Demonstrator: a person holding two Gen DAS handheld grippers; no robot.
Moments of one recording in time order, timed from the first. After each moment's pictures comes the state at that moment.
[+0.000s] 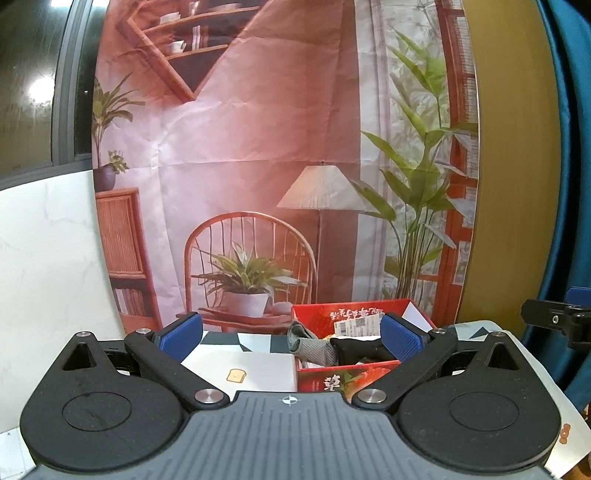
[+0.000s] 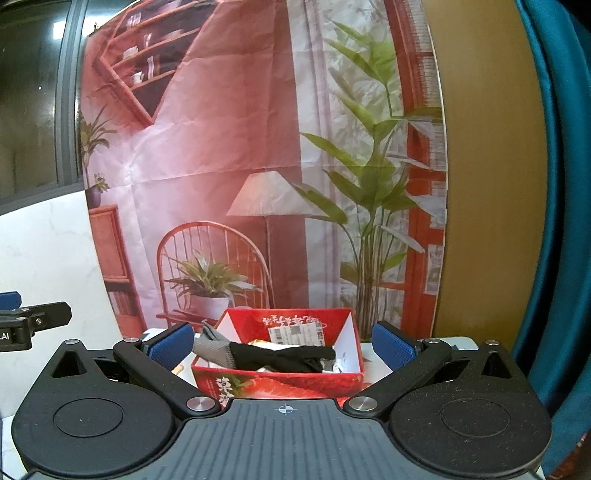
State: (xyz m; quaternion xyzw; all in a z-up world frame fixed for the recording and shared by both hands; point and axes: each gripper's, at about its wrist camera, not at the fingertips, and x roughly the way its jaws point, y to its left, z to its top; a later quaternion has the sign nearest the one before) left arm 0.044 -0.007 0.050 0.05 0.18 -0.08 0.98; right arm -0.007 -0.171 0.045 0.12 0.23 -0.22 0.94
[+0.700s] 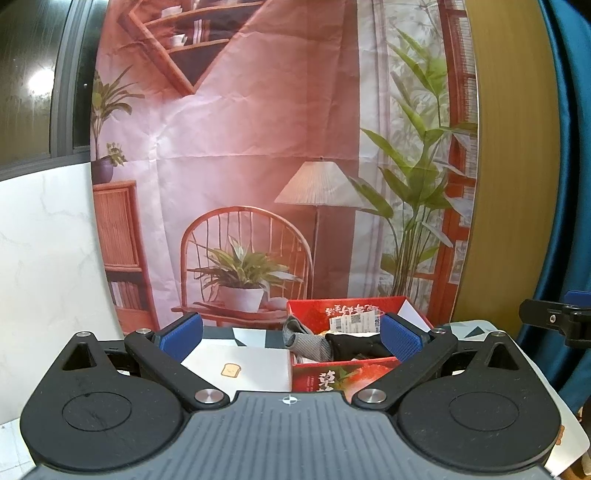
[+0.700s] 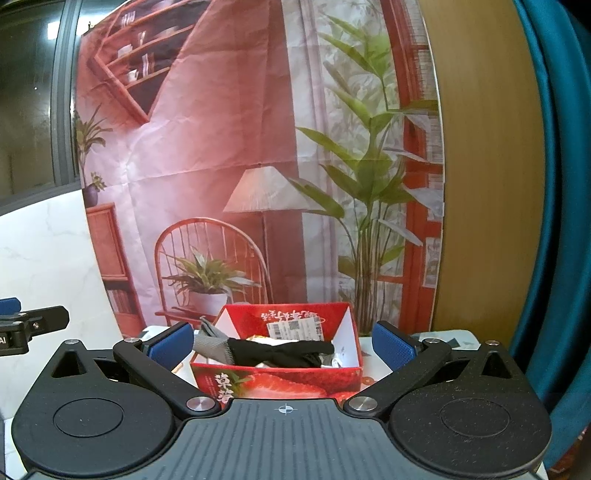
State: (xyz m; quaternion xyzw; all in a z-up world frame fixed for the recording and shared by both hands) left arm 0.044 -0.004 0.047 0.04 0.18 -0.09 0.98; right arm -0.007 -0.174 0.043 0.12 0.23 -0.22 0.94
